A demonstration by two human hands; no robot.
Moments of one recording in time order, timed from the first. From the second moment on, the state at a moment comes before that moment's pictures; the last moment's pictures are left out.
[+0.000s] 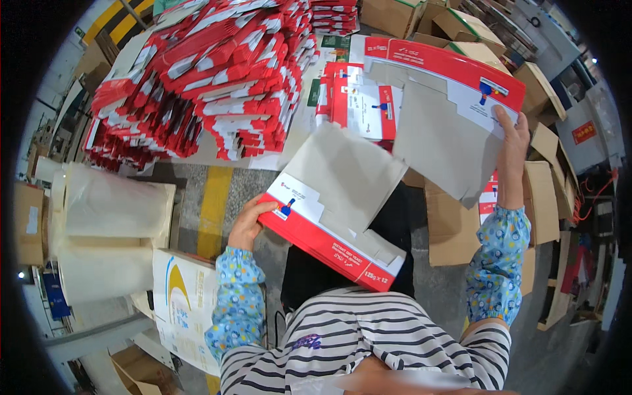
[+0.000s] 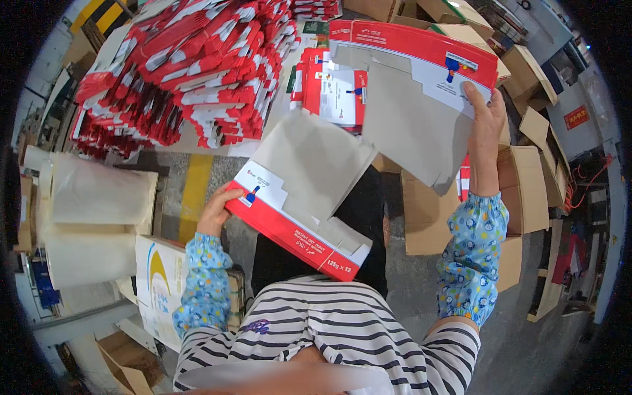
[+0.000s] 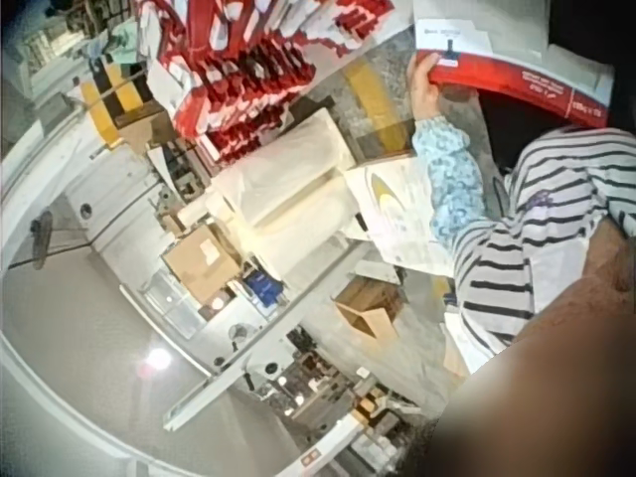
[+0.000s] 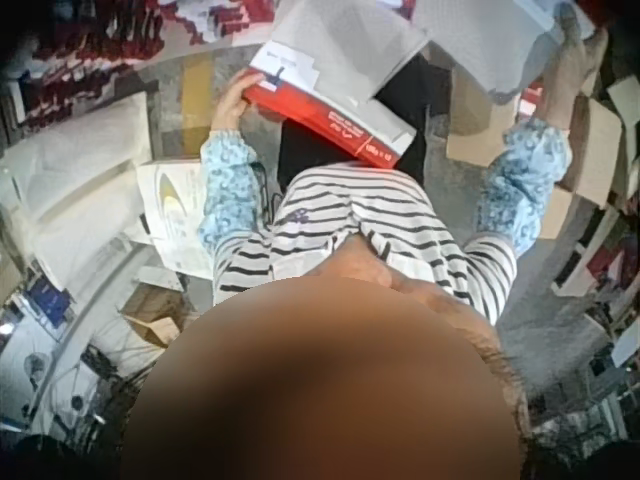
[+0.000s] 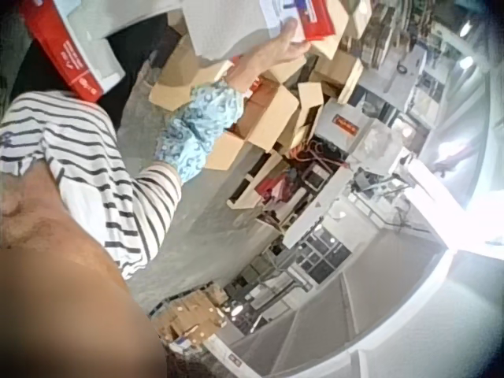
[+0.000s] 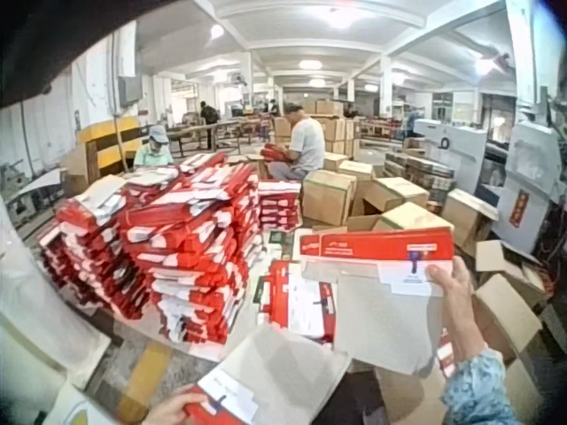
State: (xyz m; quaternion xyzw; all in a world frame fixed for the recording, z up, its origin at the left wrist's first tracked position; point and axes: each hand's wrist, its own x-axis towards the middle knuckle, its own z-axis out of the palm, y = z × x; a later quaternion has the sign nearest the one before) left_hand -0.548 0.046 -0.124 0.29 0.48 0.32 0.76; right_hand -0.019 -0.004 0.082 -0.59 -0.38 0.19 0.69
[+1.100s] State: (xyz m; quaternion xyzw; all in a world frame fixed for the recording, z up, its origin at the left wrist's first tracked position) left_hand -0.435 -0.029 0.021 0.30 0.31 0.48 0.76; right_hand -0.133 -0.087 0.146 -0.36 -0.86 -0.18 0.31
